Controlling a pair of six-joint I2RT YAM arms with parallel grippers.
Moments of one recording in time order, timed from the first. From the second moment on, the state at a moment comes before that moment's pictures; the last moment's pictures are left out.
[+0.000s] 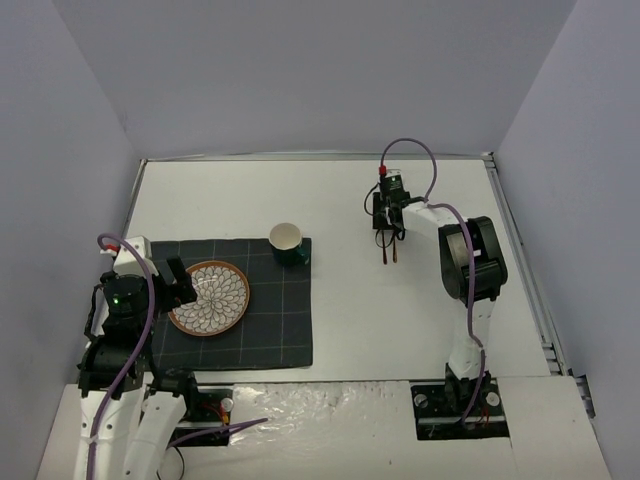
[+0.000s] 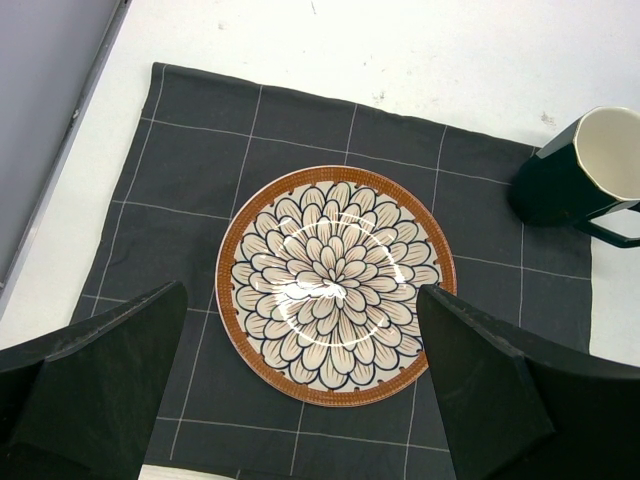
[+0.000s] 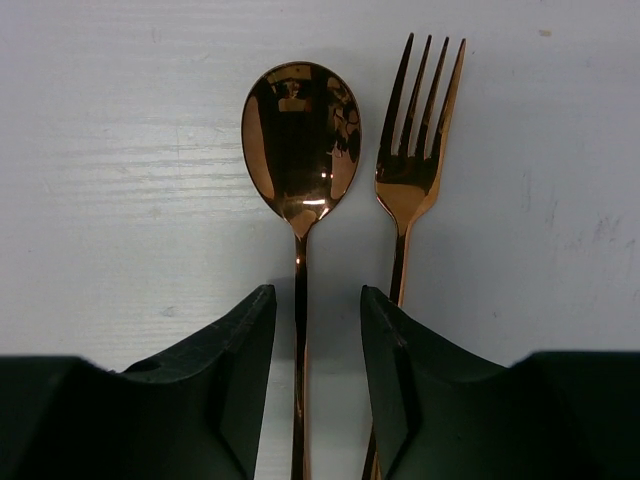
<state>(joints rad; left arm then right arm) -0.05 0.47 0.79 -0.78 -0.17 -0.22 0.29 2.07 1.37 -0.19 0.18 0.22</state>
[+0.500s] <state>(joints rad) -0.05 0.47 0.79 -0.78 -0.17 -0.22 0.28 2.07 1.35 -0.16 0.16 0.21</state>
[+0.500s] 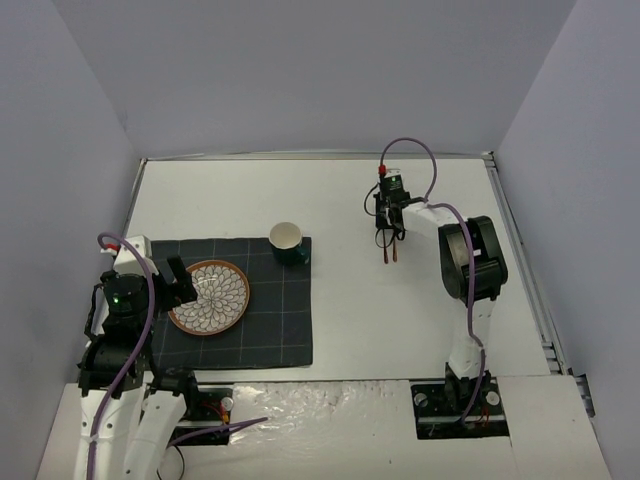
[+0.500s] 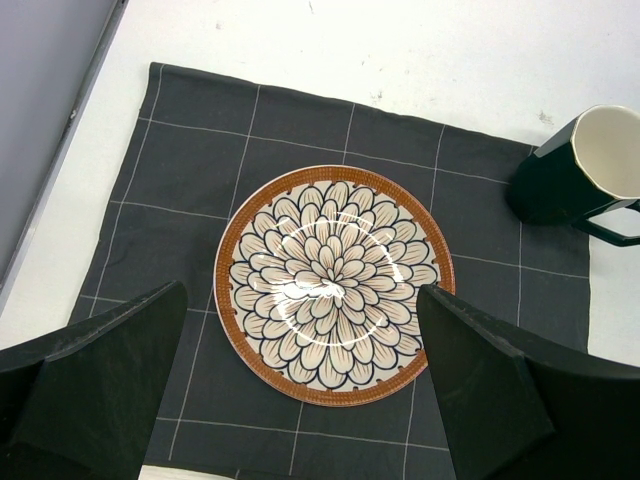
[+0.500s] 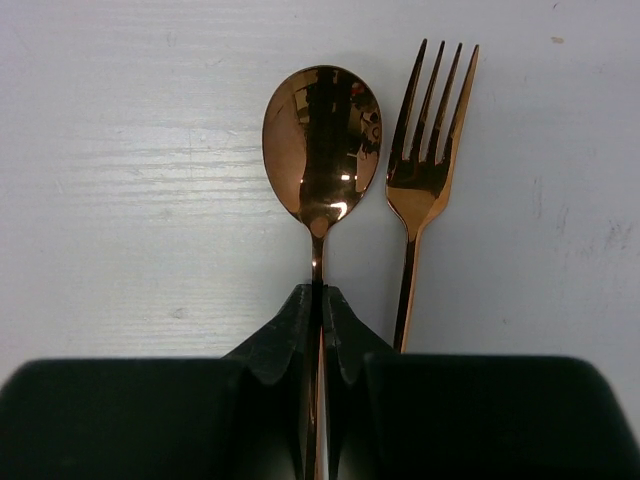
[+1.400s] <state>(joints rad) -0.05 0.46 0.79 -0.78 -0.16 -0.22 0.81 1.47 1.03 -0.28 0.31 0.68</state>
